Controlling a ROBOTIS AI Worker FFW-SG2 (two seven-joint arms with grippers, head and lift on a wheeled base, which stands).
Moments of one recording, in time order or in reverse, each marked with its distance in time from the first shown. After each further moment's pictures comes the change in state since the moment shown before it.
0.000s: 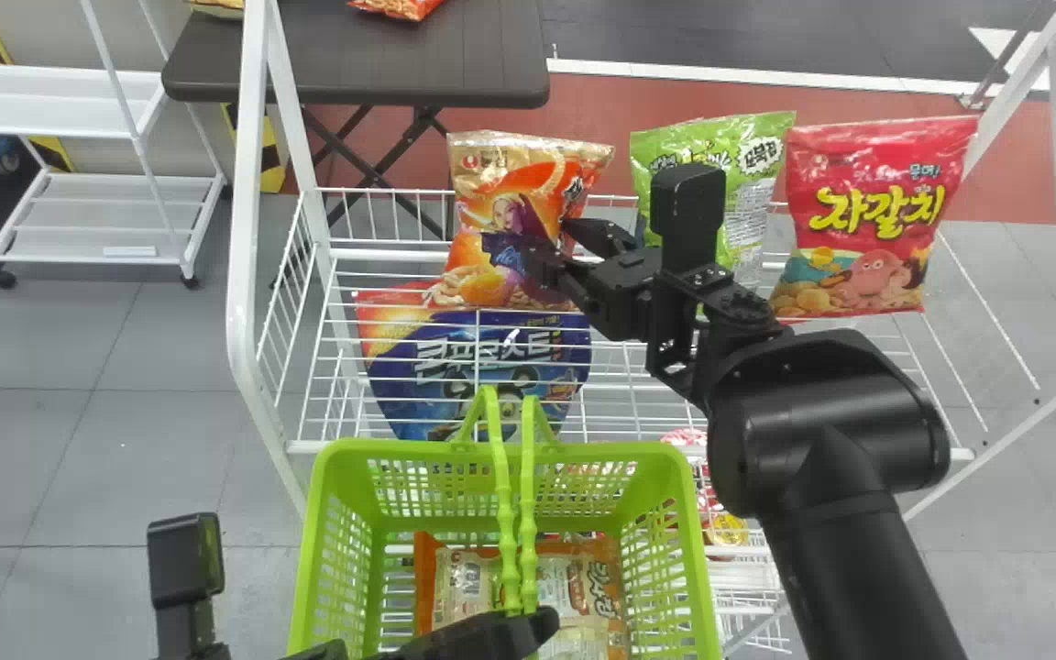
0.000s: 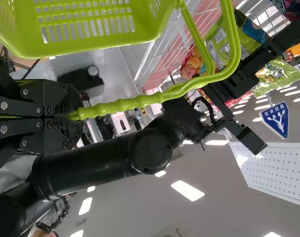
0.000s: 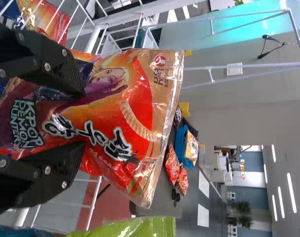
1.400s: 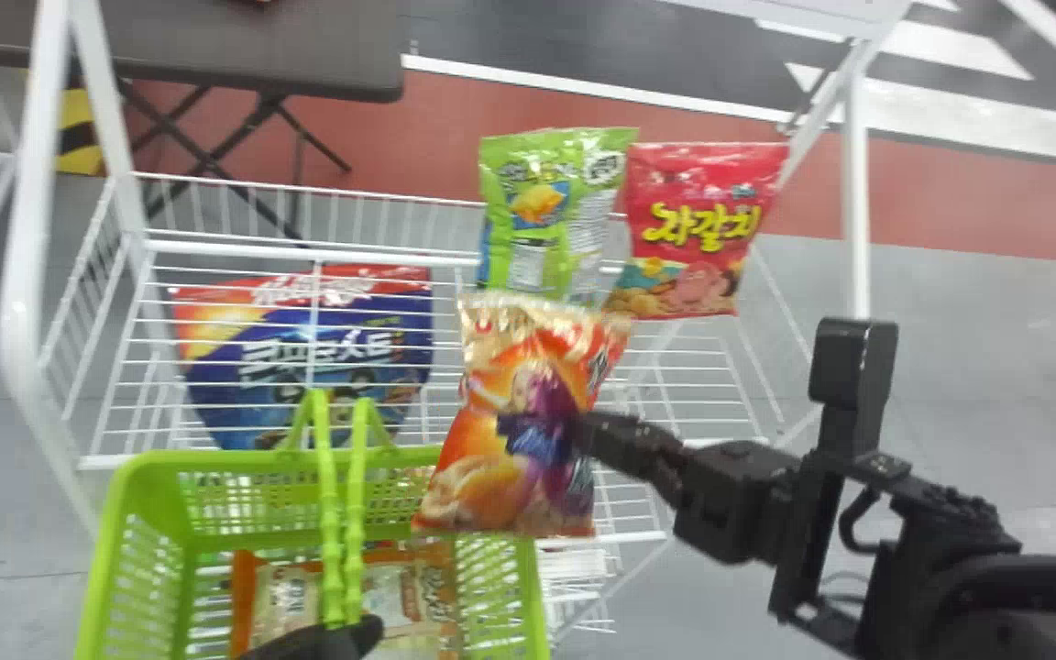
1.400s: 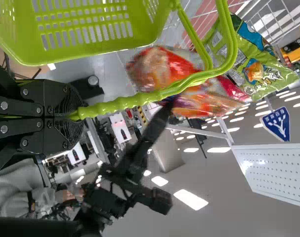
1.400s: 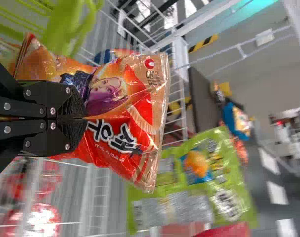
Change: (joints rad) left arm 0.030 -0.024 0.009 -0.076 -0.037 0.019 0.037; right arm 0.580 -0.018 -0.454 -1.032 -0.137 0.914 0.268
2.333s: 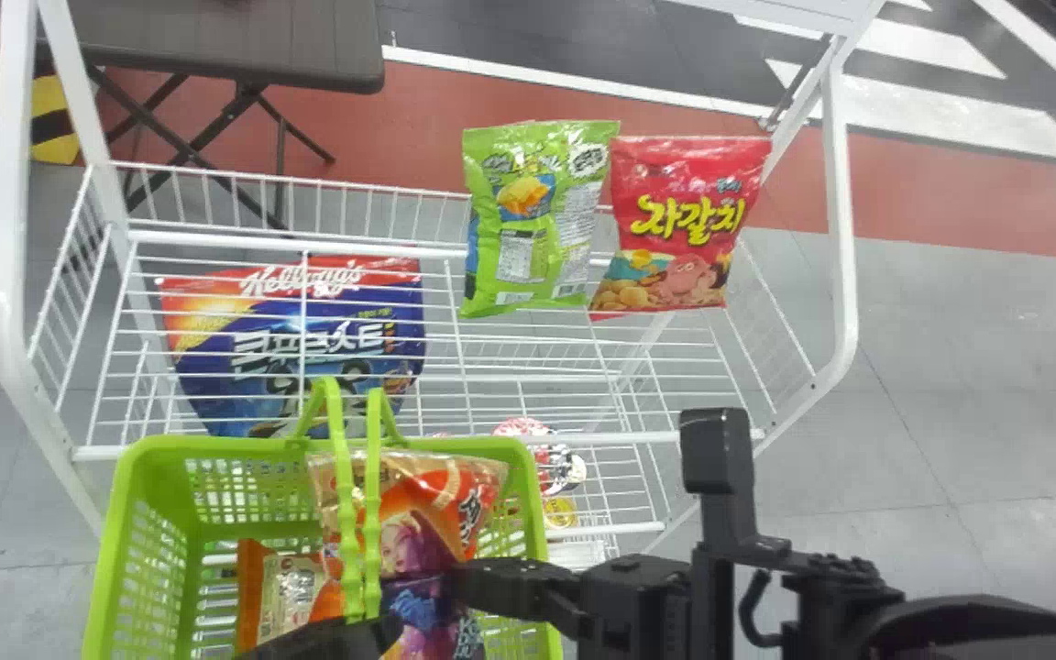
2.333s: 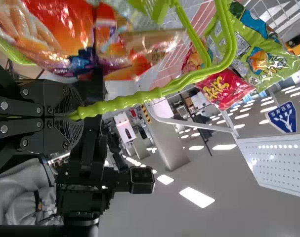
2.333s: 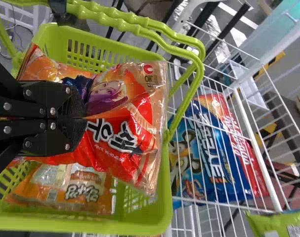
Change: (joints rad) left arm 0.003 0.003 -0.019 -0.039 -0.001 0.027 0.011; right arm 0.047 0.013 0.193 0.021 -0.034 0.203 -0.012
